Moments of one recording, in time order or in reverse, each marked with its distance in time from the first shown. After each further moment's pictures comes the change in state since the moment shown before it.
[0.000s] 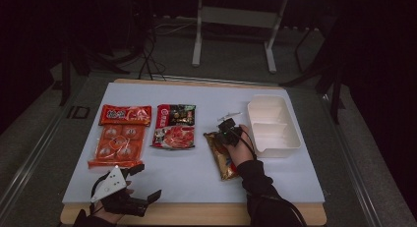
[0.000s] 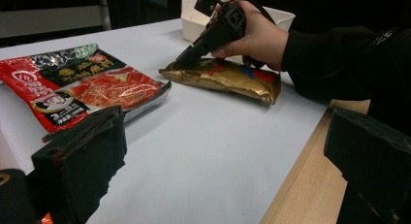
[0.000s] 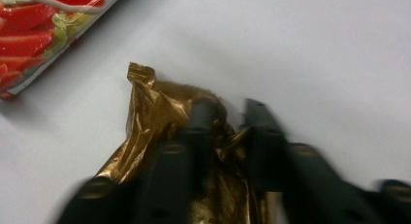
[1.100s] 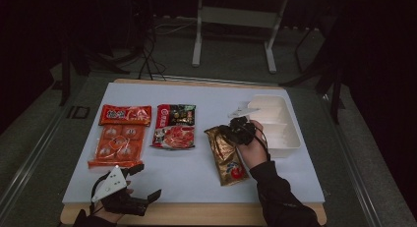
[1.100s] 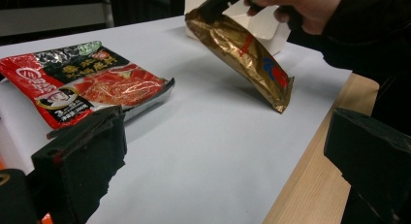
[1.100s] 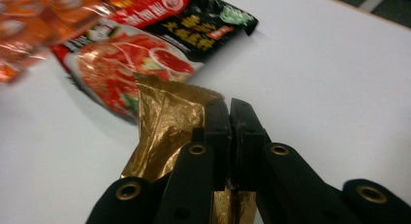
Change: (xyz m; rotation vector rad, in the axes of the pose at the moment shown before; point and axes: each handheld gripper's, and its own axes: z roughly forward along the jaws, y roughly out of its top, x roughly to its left) left arm 0.001 -0.001 0.001 0.010 0.011 0.002; right arm 0.006 0.011 -0.087 -0.178 0.139 -0.080
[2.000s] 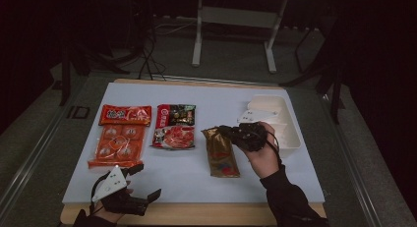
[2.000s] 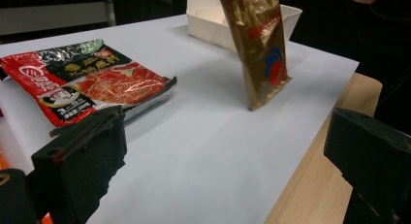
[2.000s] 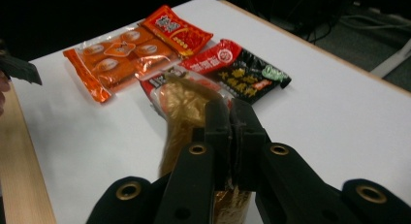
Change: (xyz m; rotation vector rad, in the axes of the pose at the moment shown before) left arm 0.001 0.000 0.000 0.004 0.009 -0.003; right arm 0.032 0.014 -0.069 -0.152 0.104 -0.095
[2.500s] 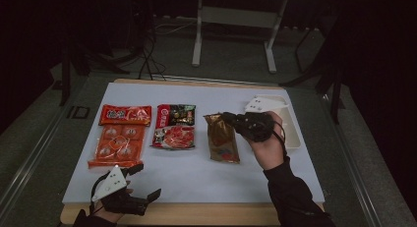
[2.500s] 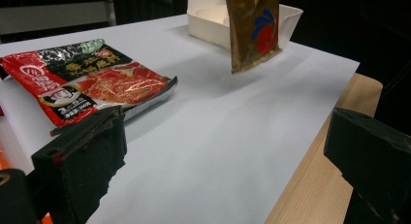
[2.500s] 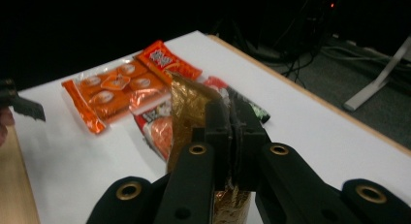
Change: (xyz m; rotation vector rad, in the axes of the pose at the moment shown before) left arm 0.000 0.000 0.000 0.000 0.001 -0.001; right arm -0.003 0.035 -0.025 -0.099 -0.036 -0.033
